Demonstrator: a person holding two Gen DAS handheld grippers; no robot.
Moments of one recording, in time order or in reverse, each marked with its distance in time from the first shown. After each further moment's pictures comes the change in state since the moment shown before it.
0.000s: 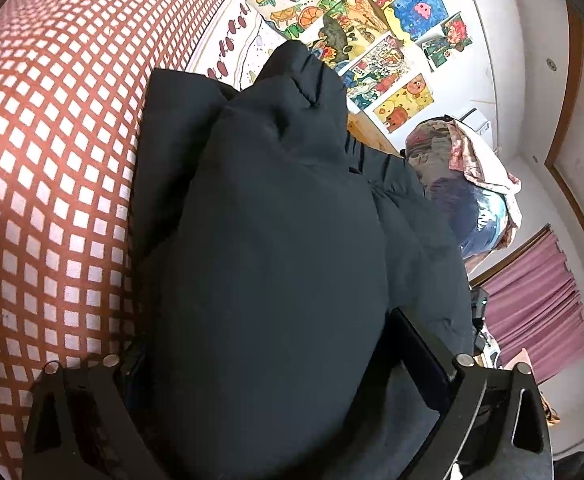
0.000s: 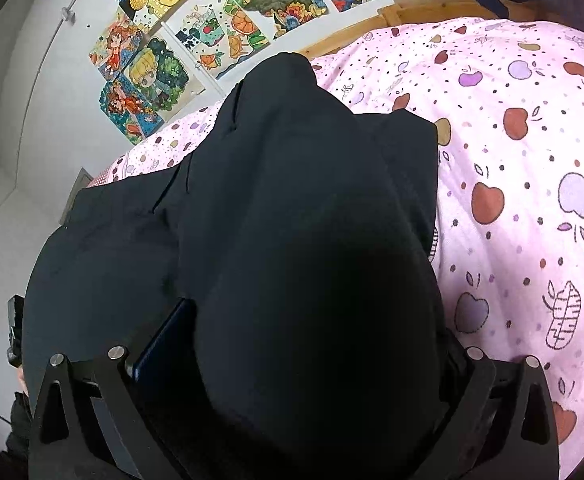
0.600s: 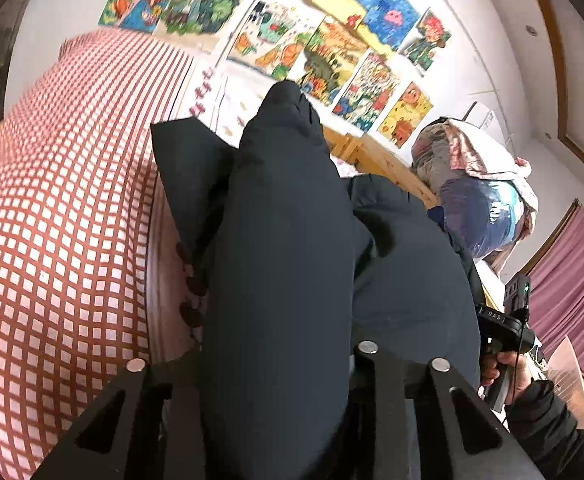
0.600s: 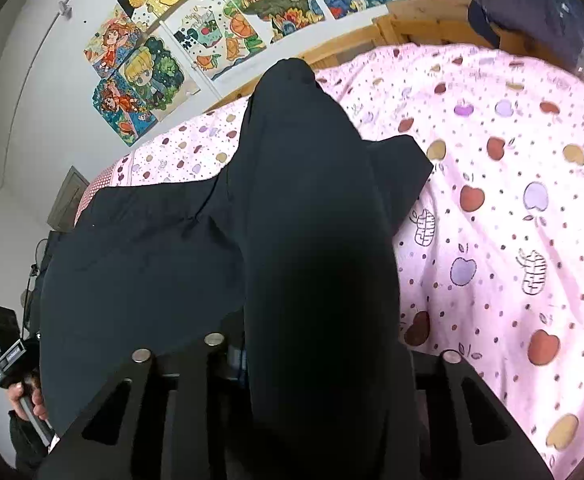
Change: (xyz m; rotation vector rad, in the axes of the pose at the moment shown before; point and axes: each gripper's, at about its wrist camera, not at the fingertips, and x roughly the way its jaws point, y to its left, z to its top) left arm -0.047 -0.080 -0.019 0.156 -0.165 0.146; right arm -0.048 0.038 0.002 -0.004 -0.001 -0.080
